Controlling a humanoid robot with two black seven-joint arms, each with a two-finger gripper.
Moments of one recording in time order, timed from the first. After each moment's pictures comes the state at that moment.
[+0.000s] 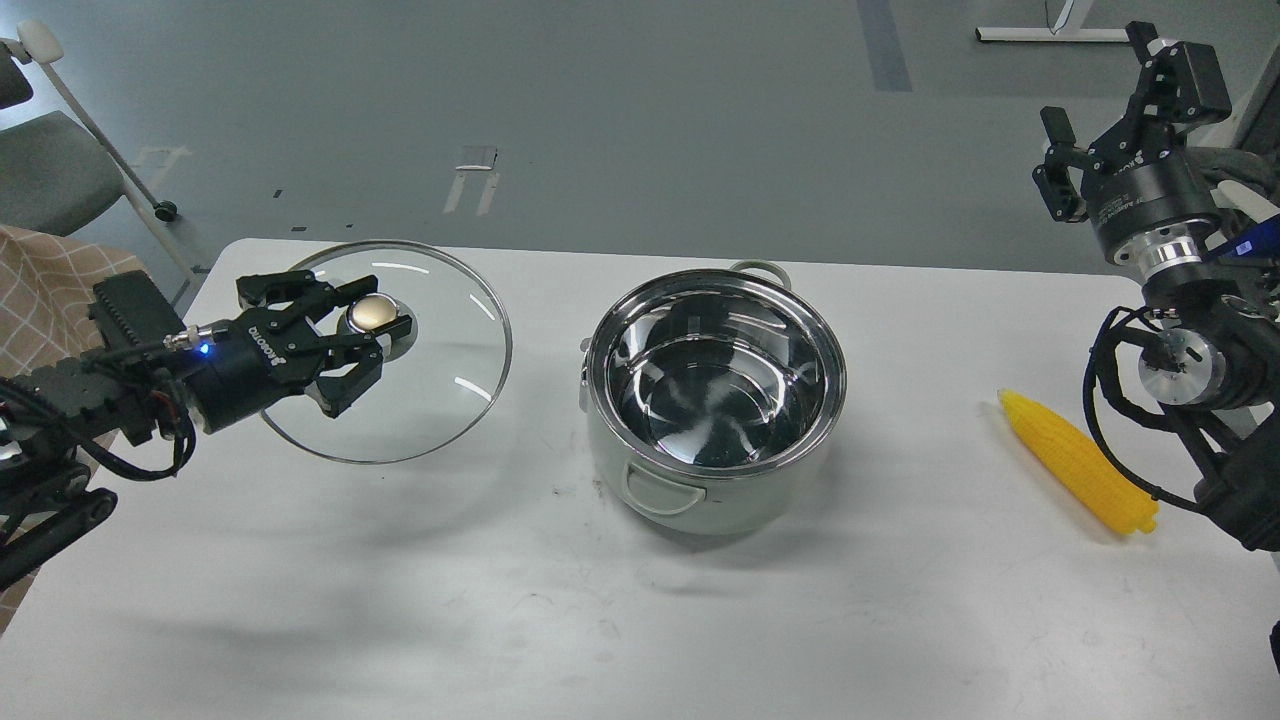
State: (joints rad) left arm -0.40 0.90 -0.69 -1.27 2.07 0.33 -0.45; right arm 0.76 -0.40 0.86 0.77 -0.37 0.17 0.49
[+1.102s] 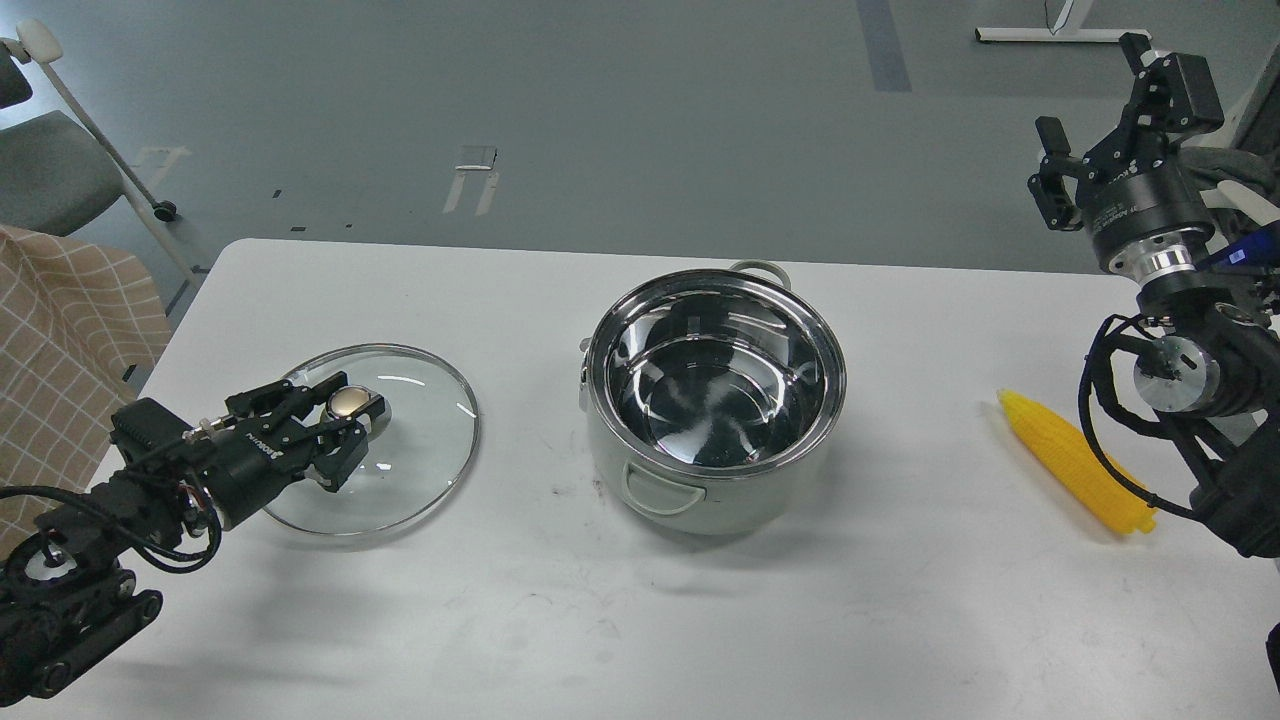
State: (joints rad) left arm -0.29 0.66 -0.65 -0.90 1.98 0.49 -0.47; right arm 0.75 -0.39 0.86 0.77 -0.37 0.17 0.49
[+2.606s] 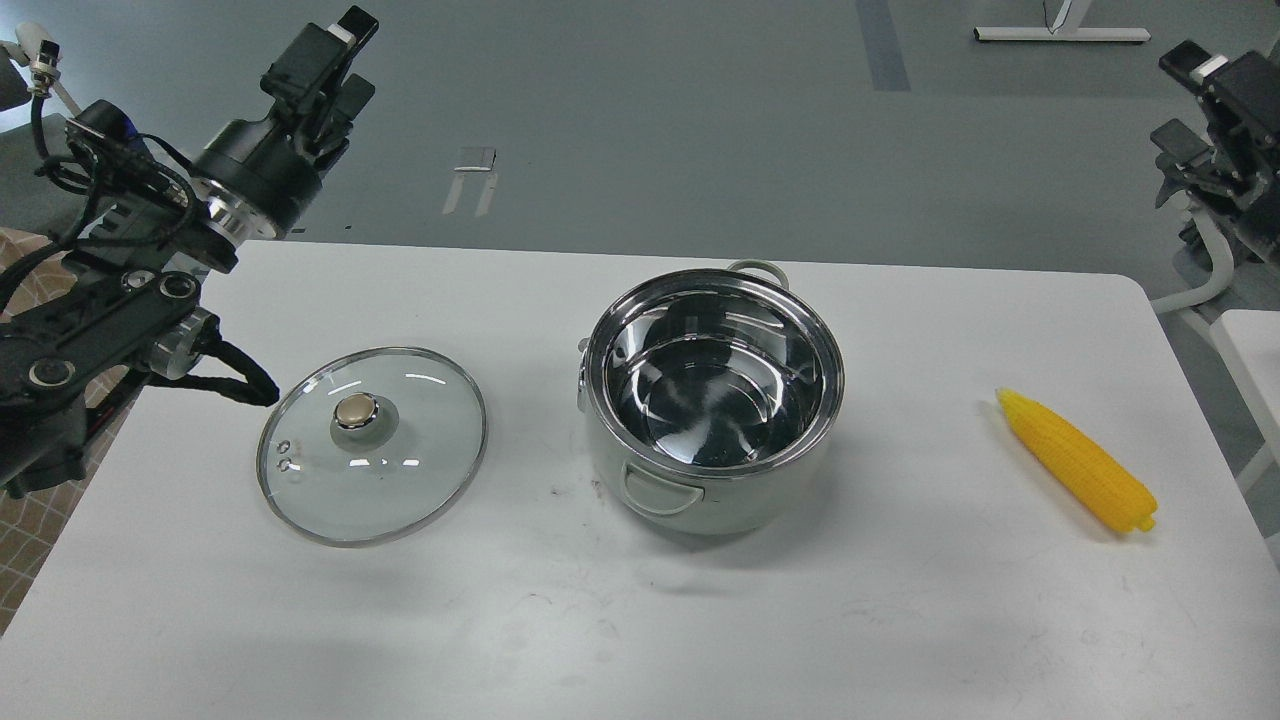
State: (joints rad) left arm -0.75 0.62 -0.70 -1.11 0.69 0.00 -0.49; right arm 0.76 -0.95 0.57 1.06 -1.11 0.16 0.49
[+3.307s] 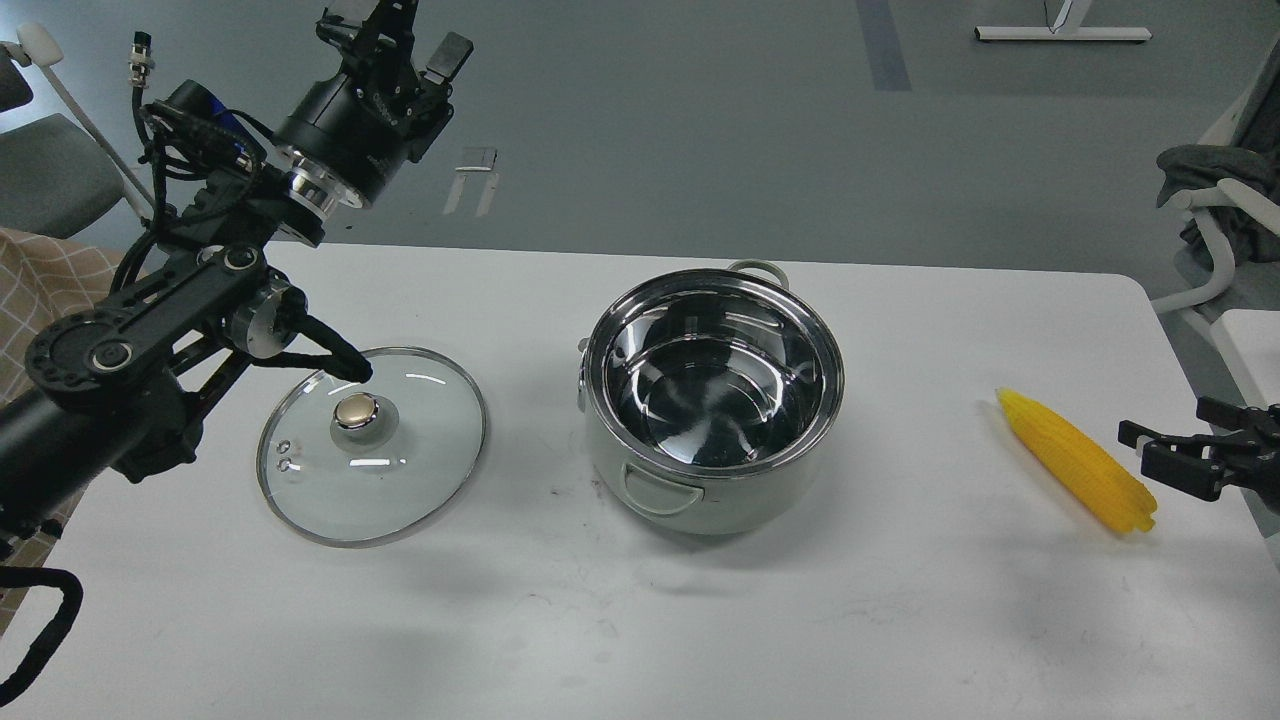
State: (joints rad) left arm -0.75 0.50 -0.81 -1.19 0.67 -0.01 -0.44; right arm 0.52 -0.96 0.38 0.98 -1.74 -0.12 0.49
